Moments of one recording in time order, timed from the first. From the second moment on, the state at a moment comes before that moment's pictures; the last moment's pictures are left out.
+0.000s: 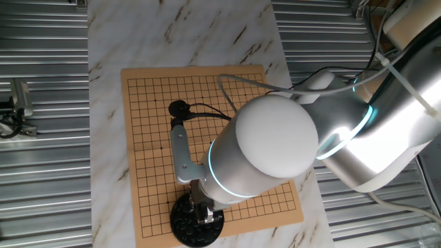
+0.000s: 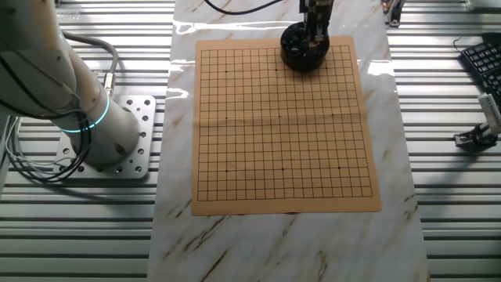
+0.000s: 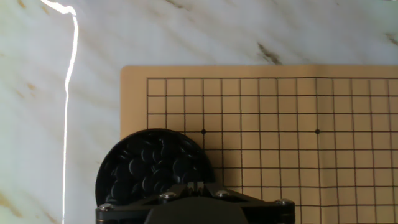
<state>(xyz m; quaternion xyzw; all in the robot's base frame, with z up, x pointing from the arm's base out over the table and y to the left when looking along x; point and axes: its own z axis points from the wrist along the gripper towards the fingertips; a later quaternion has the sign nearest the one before) 0.508 0.217 0.090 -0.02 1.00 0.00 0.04</state>
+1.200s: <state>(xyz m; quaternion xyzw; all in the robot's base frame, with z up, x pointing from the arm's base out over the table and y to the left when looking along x) 0.509 0.223 0.082 -0.03 1.00 0.00 0.04</state>
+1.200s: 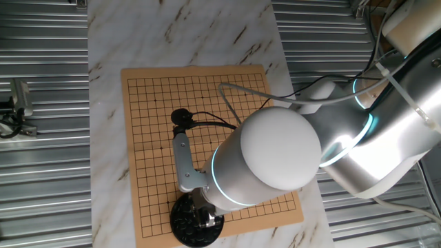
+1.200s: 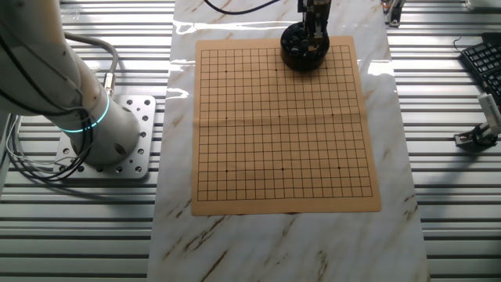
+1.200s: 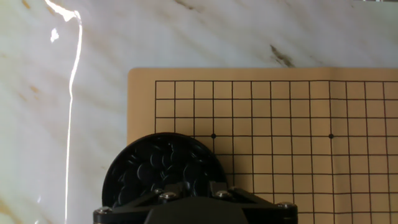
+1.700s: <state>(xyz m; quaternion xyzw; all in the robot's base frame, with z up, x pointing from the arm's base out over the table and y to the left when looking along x) 0.510 0.222 0.079 -0.03 1.00 0.00 0.04</state>
